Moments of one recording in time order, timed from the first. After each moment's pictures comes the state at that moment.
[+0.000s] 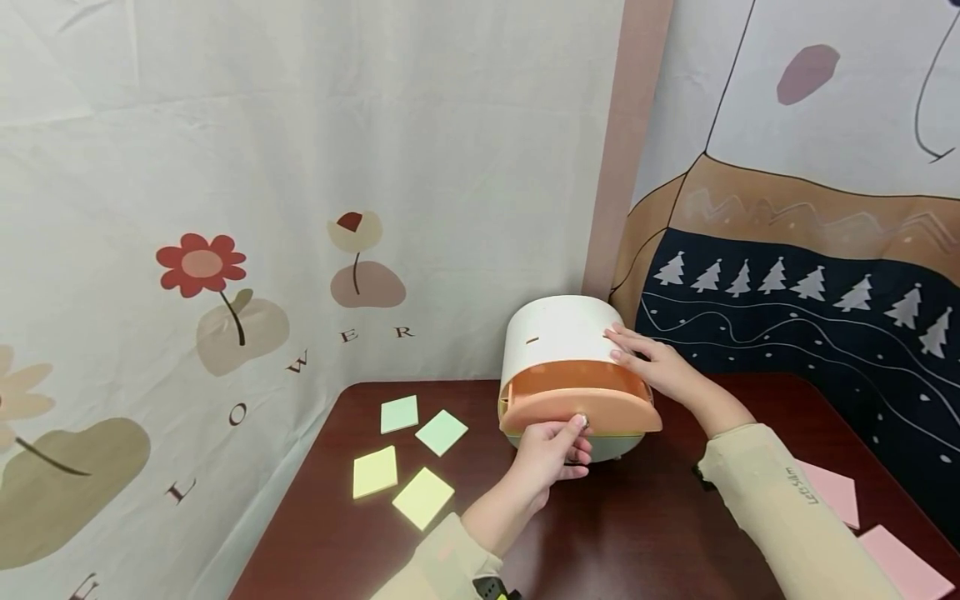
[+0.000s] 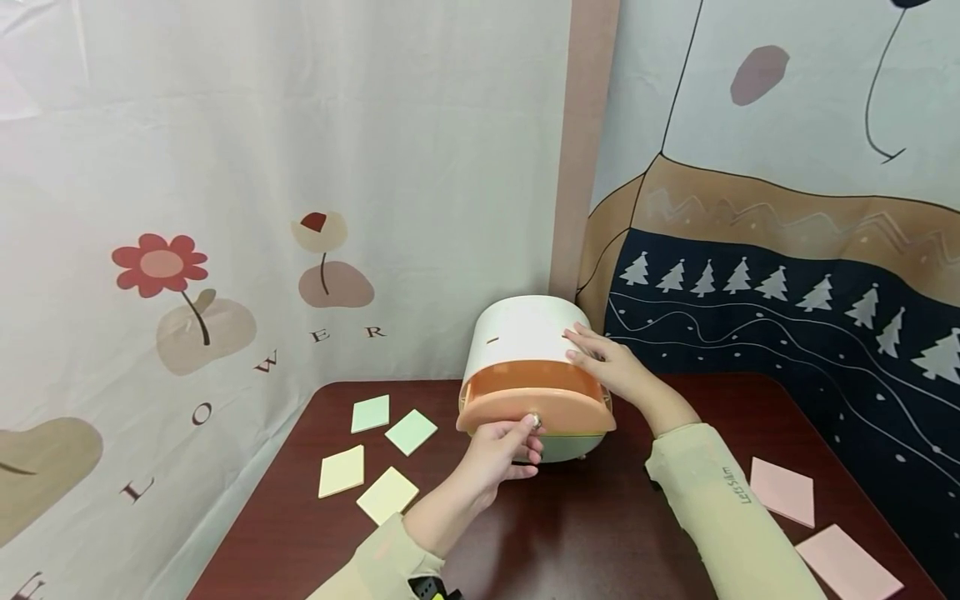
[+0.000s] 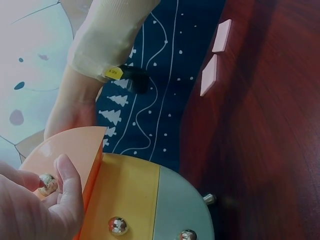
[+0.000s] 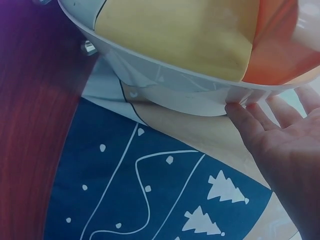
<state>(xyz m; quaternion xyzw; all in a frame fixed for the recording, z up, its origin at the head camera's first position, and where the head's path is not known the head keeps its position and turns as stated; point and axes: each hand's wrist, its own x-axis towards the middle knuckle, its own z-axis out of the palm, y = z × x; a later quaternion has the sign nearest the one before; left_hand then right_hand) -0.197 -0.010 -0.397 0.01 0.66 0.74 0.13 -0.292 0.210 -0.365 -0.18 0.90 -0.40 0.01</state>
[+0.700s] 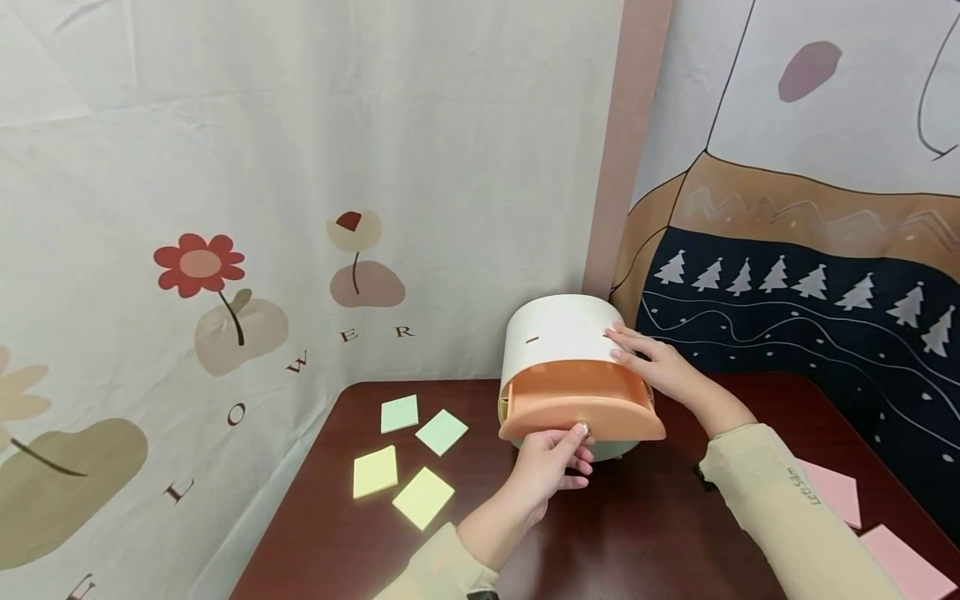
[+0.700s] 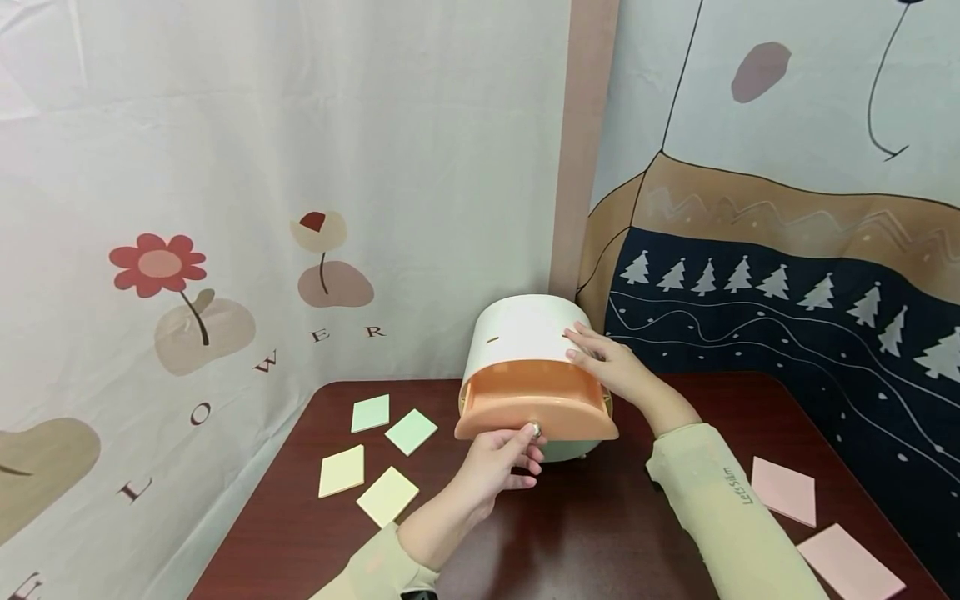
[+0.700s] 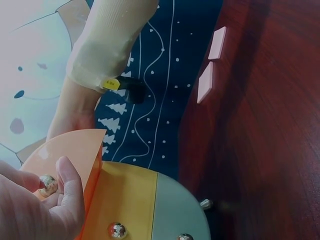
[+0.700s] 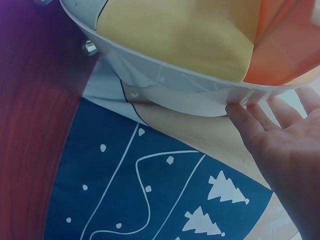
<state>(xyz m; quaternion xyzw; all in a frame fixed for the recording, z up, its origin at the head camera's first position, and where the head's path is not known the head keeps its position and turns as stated) -0.186 -0.013 -0.398 0.02 0.67 0.73 0.14 -0.292 0.210 -0.366 -0.18 0.90 -0.41 0.00</state>
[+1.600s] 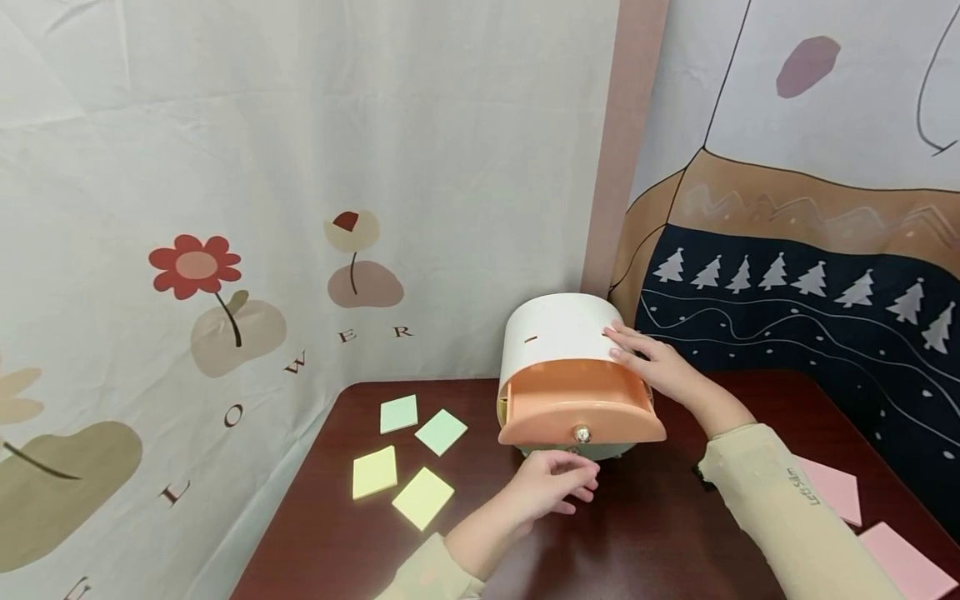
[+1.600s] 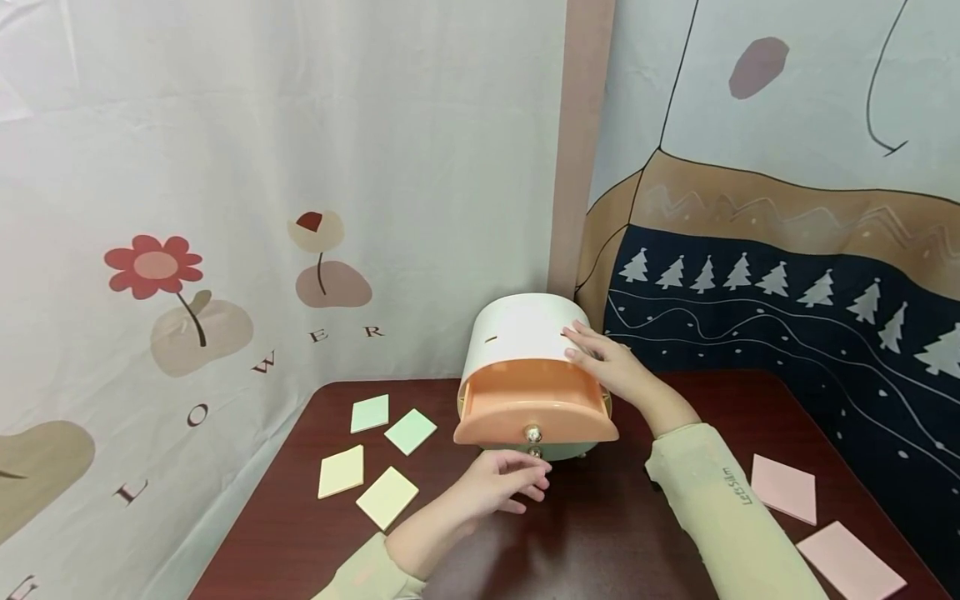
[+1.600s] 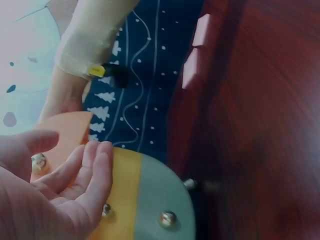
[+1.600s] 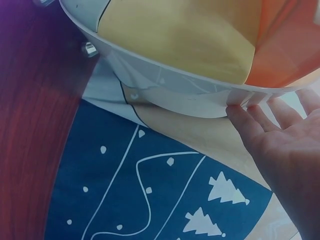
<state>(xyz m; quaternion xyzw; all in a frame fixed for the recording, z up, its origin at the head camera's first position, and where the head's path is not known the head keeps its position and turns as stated) -0.180 -0.028 -0.414 0.09 0.74 0.63 0.20 -0.291 0.210 -0.367 -0.18 0.89 -0.42 0.01</state>
